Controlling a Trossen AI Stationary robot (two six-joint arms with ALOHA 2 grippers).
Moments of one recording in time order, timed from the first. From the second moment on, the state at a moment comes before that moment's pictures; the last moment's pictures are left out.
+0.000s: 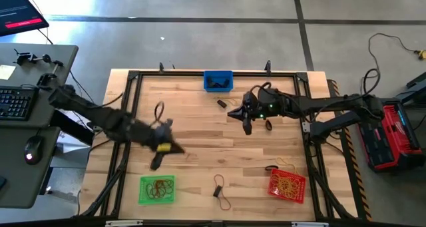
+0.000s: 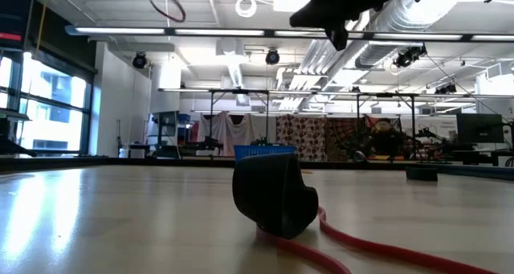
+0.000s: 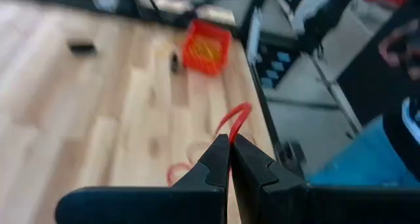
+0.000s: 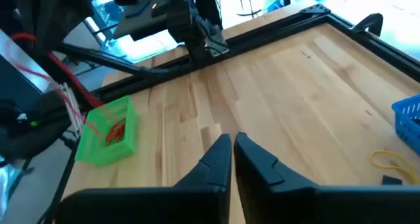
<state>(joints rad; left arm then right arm) -0.44 1.08 1.01 -0.41 -0.18 -0.40 -0.07 1.25 0.92 -0.04 -0.05 0.30</state>
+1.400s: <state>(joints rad) -0.98 1.52 1.01 -0.85 -0.15 -1.40 0.13 1.26 0.92 -0.04 0.18 0.40</state>
